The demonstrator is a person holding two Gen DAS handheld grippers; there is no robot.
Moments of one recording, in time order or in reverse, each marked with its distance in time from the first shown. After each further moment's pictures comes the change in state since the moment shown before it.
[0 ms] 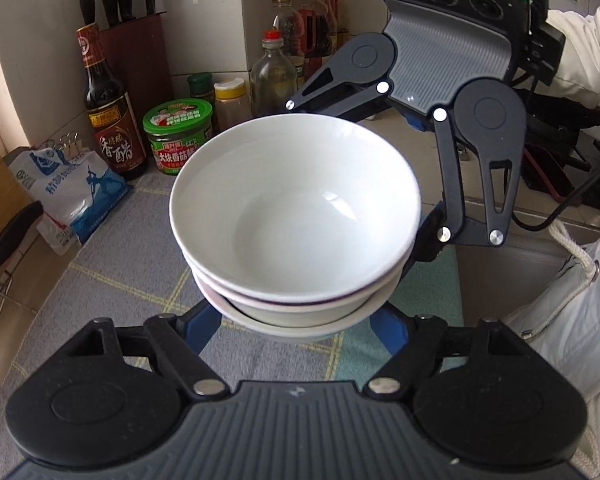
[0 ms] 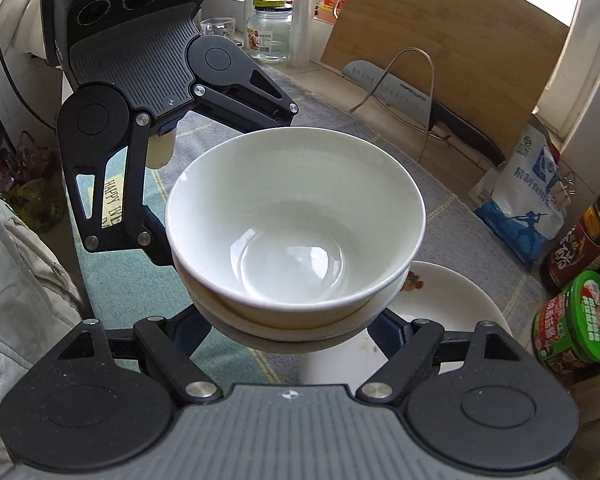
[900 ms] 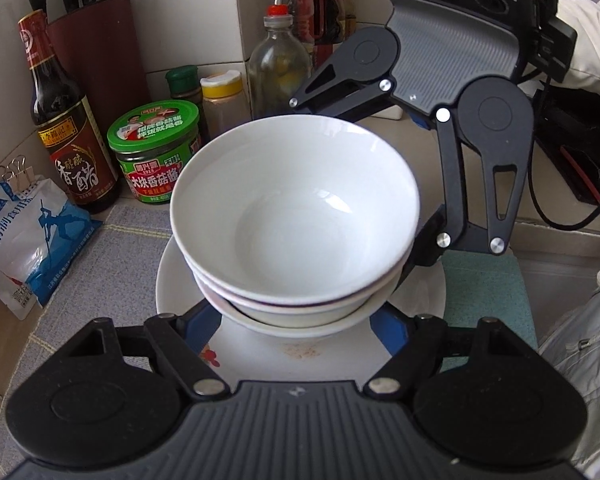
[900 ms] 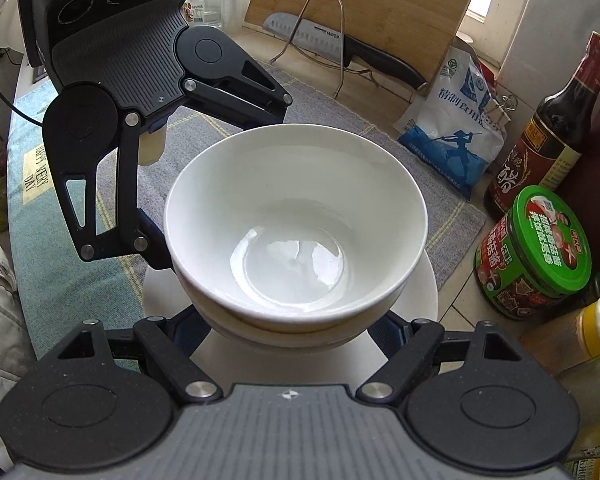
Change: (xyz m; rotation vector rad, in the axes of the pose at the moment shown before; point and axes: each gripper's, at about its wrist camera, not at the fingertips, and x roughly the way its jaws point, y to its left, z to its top) left arm 0.095 0.019 0.038 0.036 0.008 -0.015; right arm 0.015 -0.075 -0.049 0.061 0.046 -0.058
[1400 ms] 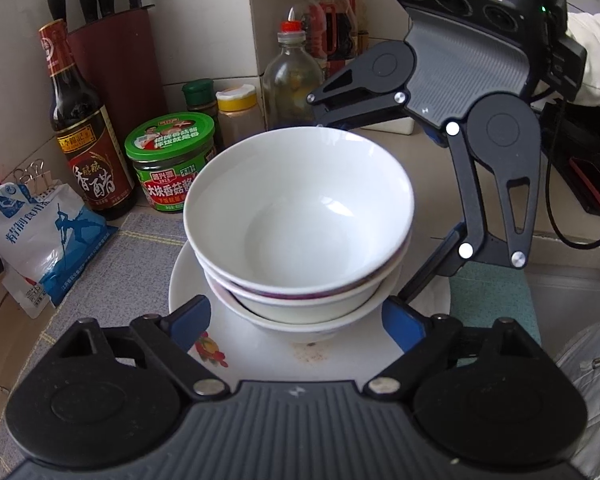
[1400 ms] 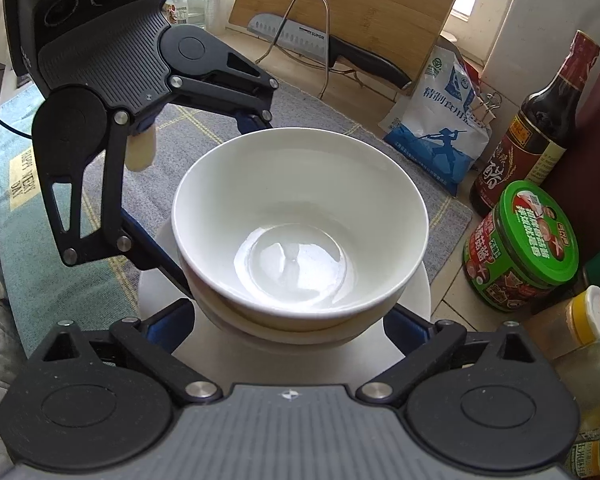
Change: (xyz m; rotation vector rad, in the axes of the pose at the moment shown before) left arm -0.010 0.000 -0.006 -0.025 -0.052 0.055; right arm -0.003 0.008 0.000 0.026 0.002 -0.071
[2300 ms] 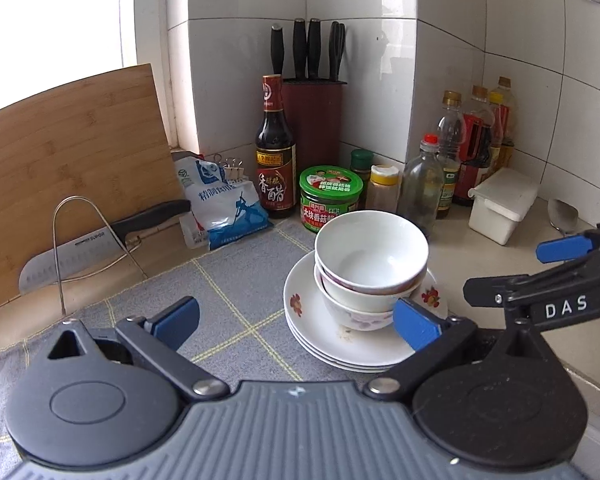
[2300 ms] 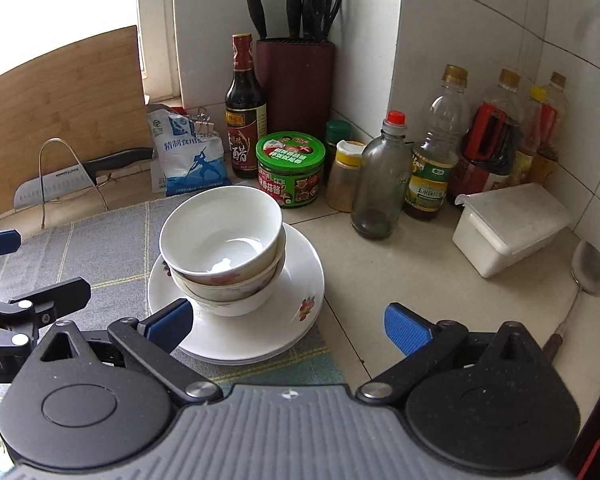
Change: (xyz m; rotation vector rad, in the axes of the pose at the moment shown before) left arm -0.135 -0.056 -0.008 -0.440 -0.131 0.448; right arm -0.100 0.128 0.003 0.941 -0.134 -0.686
